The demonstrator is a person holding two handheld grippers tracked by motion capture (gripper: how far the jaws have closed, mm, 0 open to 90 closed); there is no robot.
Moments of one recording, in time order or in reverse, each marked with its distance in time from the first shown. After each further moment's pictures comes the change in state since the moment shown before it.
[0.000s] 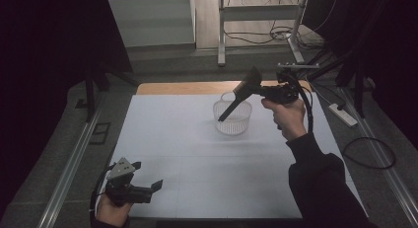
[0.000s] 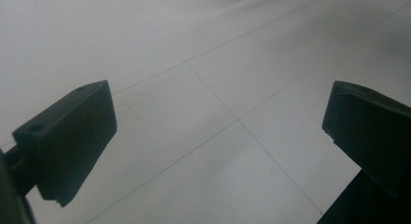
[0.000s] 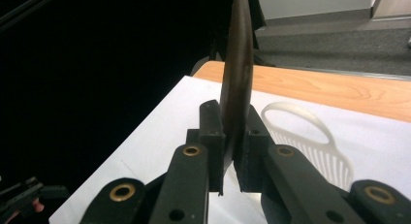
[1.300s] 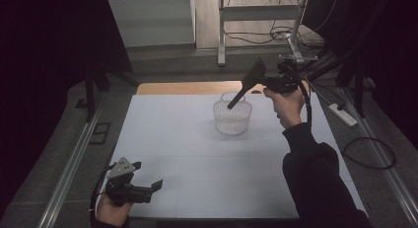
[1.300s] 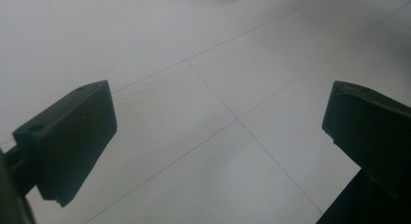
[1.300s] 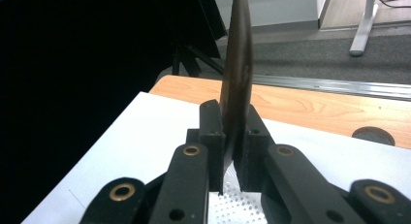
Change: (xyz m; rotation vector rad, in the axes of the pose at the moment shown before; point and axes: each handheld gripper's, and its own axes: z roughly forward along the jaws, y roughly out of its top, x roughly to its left) left arm 0.001 0.000 0.001 0.007 -0.004 -0.006; right arm -0.031 0.016 0.020 -0.028 -0.147 0.002
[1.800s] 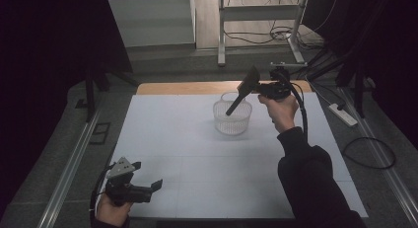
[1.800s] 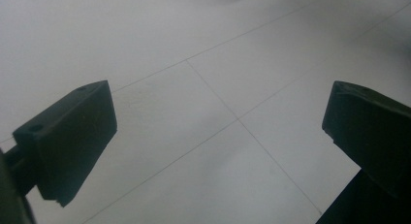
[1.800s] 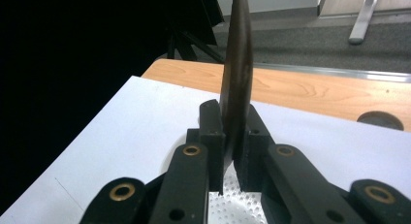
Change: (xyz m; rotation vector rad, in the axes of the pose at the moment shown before) left arm 0.001 0.000 0.000 0.001 -0.002 -0.006; right arm -0.003 -0.020 0.021 0.046 -0.015 -0.010
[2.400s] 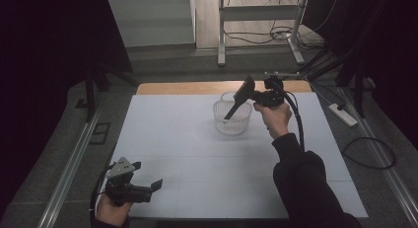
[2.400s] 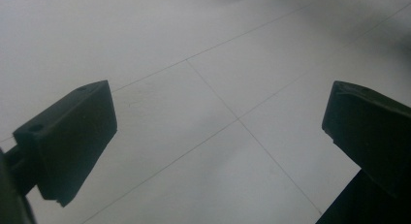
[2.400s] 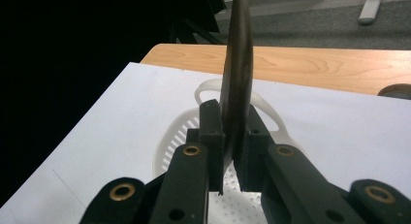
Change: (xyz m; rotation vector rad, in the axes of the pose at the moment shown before) left arm 0.000 0.000 0.000 0.000 0.001 -0.004; right arm -0.005 -0.025 0.021 0.038 0.015 0.032
